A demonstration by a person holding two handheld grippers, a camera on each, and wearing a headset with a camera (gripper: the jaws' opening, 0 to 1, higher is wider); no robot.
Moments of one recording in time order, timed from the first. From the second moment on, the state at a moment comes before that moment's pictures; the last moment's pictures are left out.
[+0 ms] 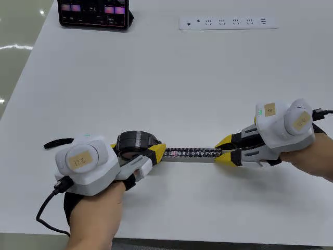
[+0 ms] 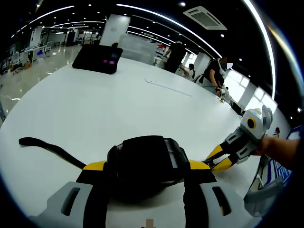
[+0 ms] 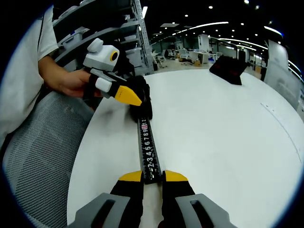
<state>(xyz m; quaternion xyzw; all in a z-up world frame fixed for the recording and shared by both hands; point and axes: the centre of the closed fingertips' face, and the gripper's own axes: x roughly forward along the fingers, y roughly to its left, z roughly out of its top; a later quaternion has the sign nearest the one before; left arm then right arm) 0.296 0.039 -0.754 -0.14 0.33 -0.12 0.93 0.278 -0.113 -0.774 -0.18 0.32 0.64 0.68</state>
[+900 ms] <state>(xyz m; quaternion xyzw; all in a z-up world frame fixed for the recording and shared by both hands) 0.296 0.039 -0.754 -0.13 0.33 -0.12 0.93 0.276 -0.093 -0.771 -0.16 0.31 0.65 0.68</state>
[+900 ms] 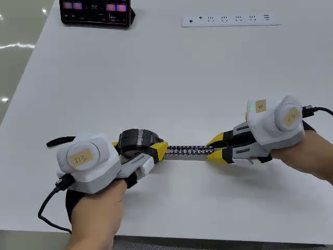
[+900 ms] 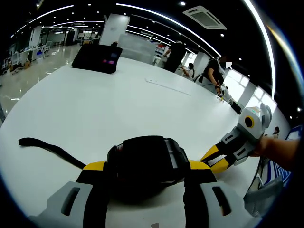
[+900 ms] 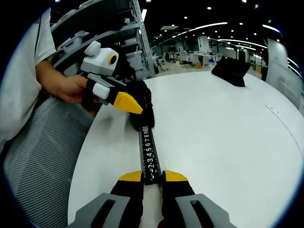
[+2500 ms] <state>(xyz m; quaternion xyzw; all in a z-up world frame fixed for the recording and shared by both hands) 0.296 0.038 -0.756 -0.12 0.35 -0.11 0.92 0.277 -0.068 -0.774 -0.18 0.30 0.66 0.67</state>
